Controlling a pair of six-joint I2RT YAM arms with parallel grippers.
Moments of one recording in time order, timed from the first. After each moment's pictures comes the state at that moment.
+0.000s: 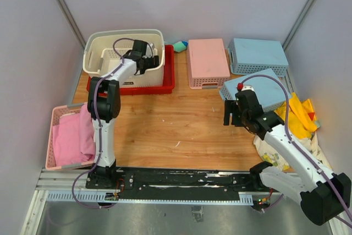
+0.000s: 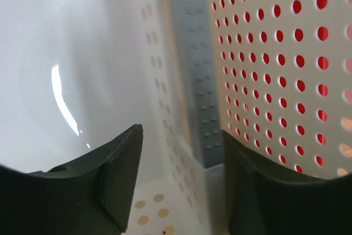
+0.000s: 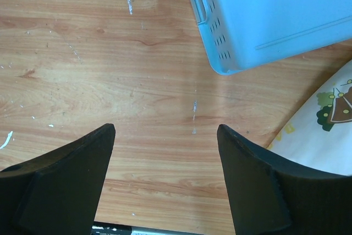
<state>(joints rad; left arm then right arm) -0.21 2.21 1.80 -0.47 0.18 -0.21 0.46 0.96 0.79 -0.69 0.22 0.37</state>
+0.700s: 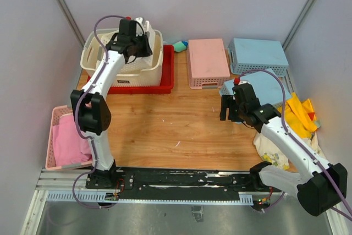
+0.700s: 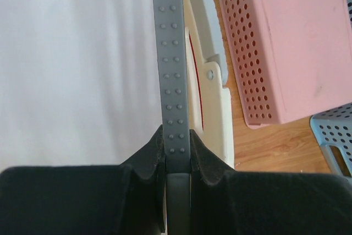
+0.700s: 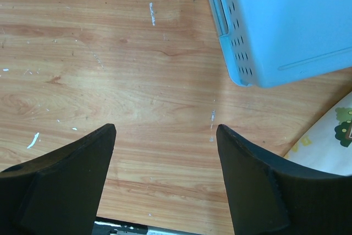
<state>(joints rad) -0.22 1.94 1.88 -0.54 0.14 -0.25 0.46 1.06 0.87 -0.69 0.16 0.39</state>
